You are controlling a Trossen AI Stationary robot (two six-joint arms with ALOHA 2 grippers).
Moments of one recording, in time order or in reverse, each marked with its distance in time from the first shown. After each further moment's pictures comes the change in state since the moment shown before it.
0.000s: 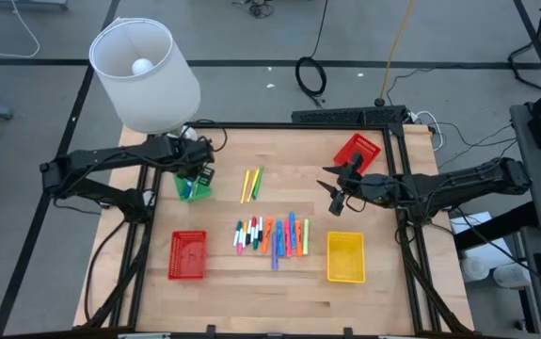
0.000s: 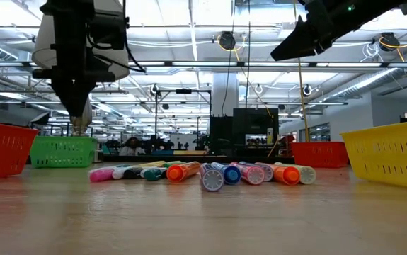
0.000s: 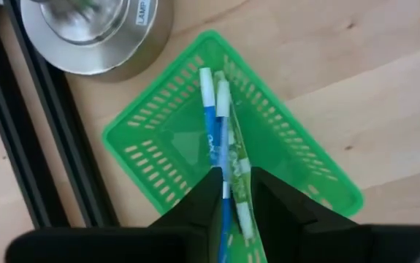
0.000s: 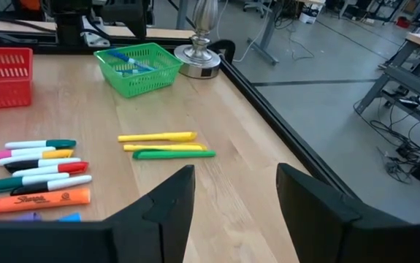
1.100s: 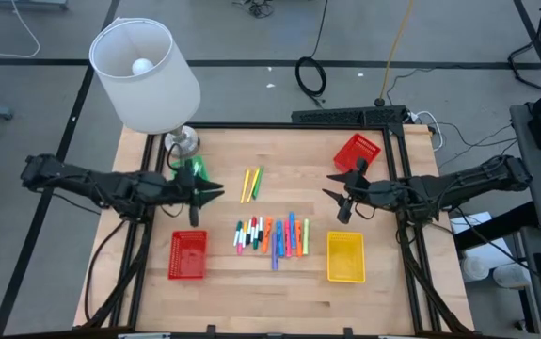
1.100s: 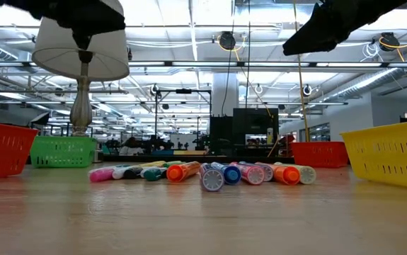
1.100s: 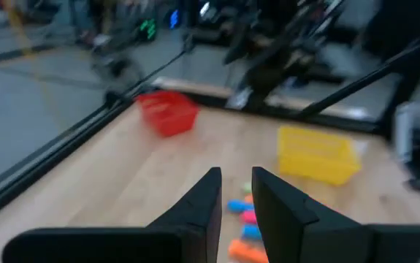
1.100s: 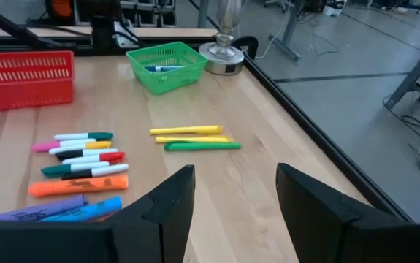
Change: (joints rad) left arm -0.560 -0.520 -0.427 1.204 -0.054 0.649; right arm 0.090 -0.073 -0.001 -0.103 -0.001 0.088
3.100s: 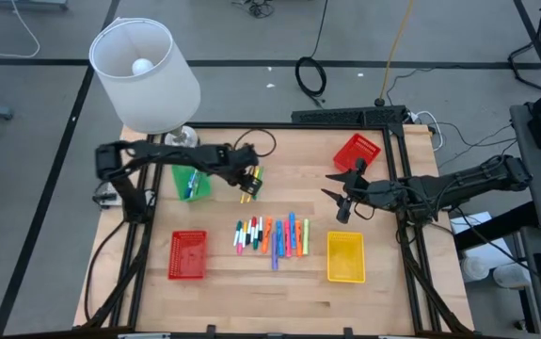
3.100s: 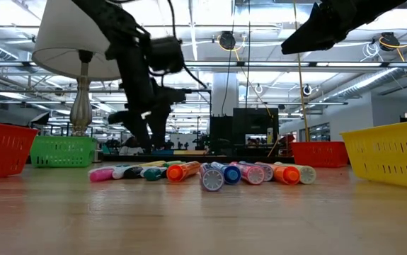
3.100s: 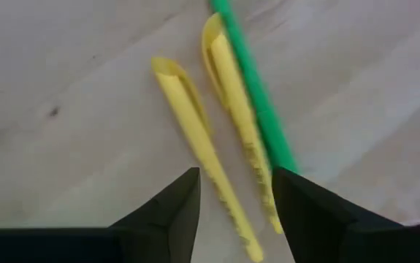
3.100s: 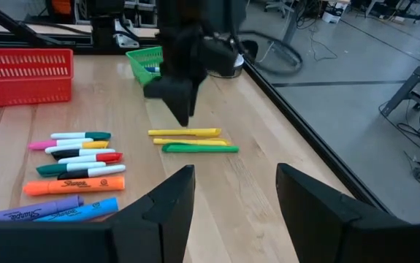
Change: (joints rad) left arm 0.487 1.015 0.592 -0.633 0.314 -0.510; right arm -0.001 0.011 0.000 0.022 0.003 -0.038
